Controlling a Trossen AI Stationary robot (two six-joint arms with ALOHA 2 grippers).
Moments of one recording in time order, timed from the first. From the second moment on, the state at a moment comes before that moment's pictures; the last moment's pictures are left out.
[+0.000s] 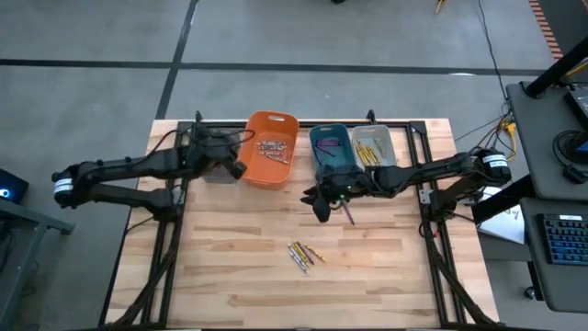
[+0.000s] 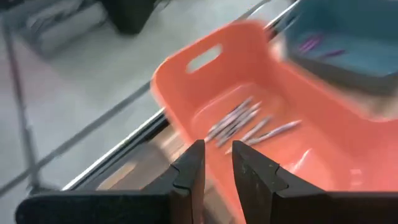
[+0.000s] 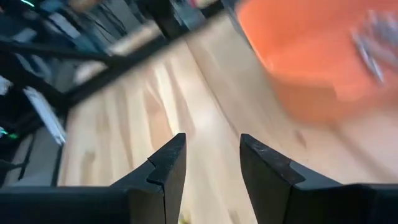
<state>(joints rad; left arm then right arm) 0.26 0.98 0.75 -0.45 -0.59 -0.19 0.00 1.50 0.97 0.02 0.01 0.55</state>
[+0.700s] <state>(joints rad) -0.15 0.85 0.75 -0.31 -0.59 -0.14 0.02 1.55 1.02 -0.86 0.03 1.00</state>
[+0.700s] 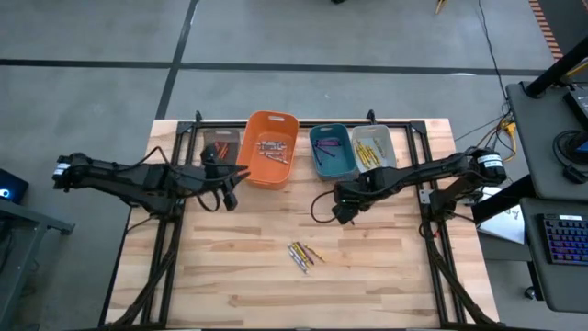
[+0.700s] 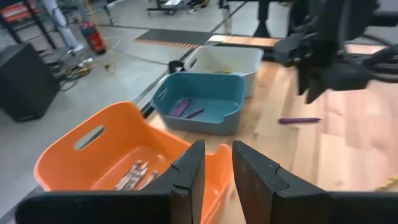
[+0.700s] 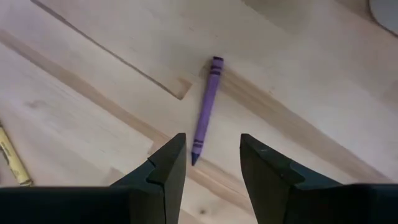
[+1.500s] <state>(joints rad) -0.17 0.85 0.75 -0.28 -0.59 -0.11 0.04 1.84 1.10 -0.84 0.02 0.88</state>
